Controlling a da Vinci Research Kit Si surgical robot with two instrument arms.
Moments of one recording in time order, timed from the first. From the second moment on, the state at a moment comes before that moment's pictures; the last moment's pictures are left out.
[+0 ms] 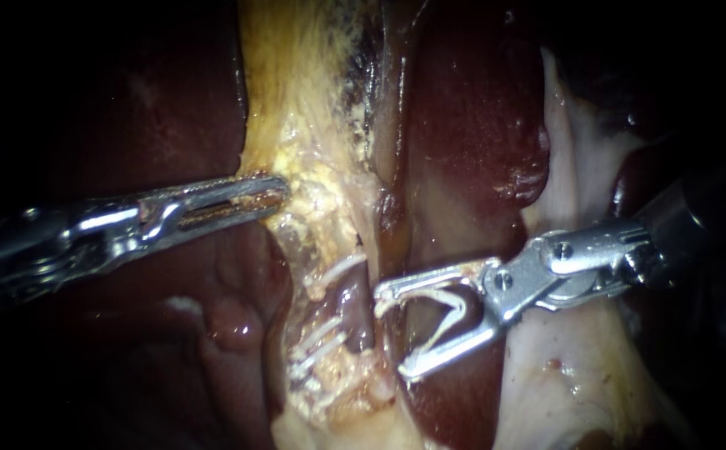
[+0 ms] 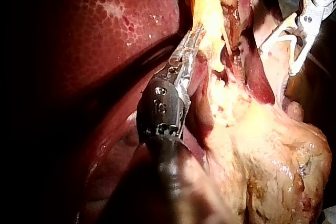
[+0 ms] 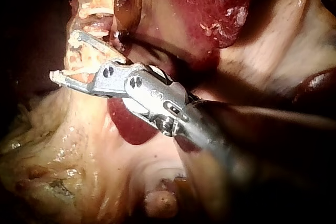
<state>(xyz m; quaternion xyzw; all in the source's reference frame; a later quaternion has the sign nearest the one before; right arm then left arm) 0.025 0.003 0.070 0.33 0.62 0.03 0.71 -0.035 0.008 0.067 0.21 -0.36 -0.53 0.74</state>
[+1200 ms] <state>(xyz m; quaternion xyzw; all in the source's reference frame) 0.028 0.002 0.079 0.39 0.53 0.12 0.75 -0.030 0.011 0.053 0.19 -0.37 -0.53 0.74</state>
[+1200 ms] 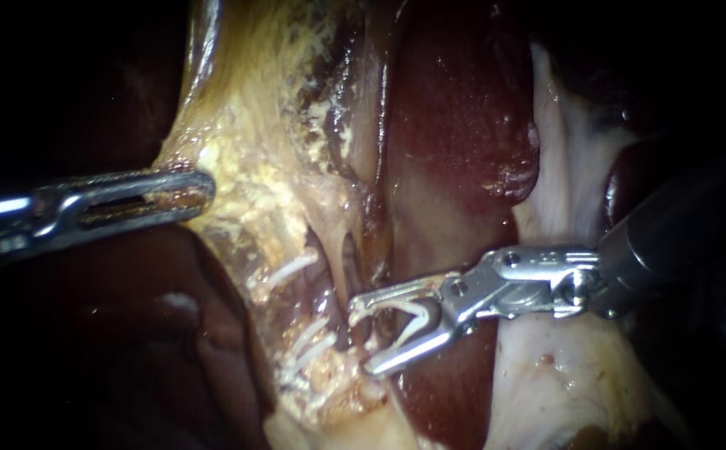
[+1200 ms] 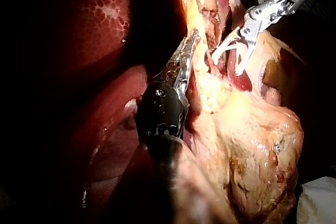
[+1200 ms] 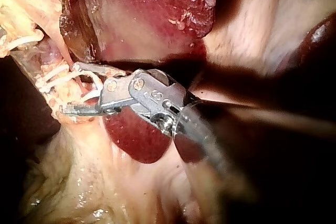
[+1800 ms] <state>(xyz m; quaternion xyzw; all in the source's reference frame) 0.030 0.001 0.080 0.40 0.52 0.13 0.74 -0.031 0.011 0.052 0.19 -0.37 -0.53 0.74</state>
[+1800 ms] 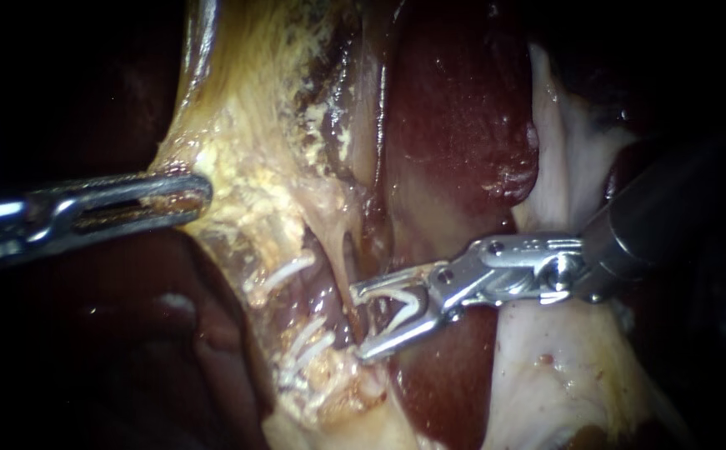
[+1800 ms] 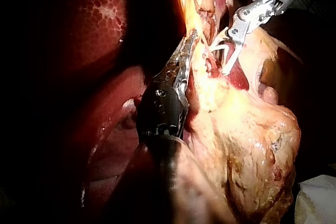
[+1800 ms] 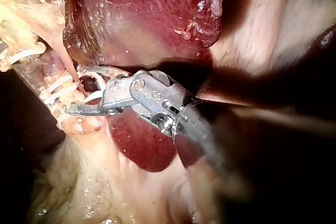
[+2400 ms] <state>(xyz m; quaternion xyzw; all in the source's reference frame) 0.031 -0.001 0.079 0.49 0.55 0.11 0.67 -0.031 0.011 0.052 0.19 -0.37 -0.53 0.74</state>
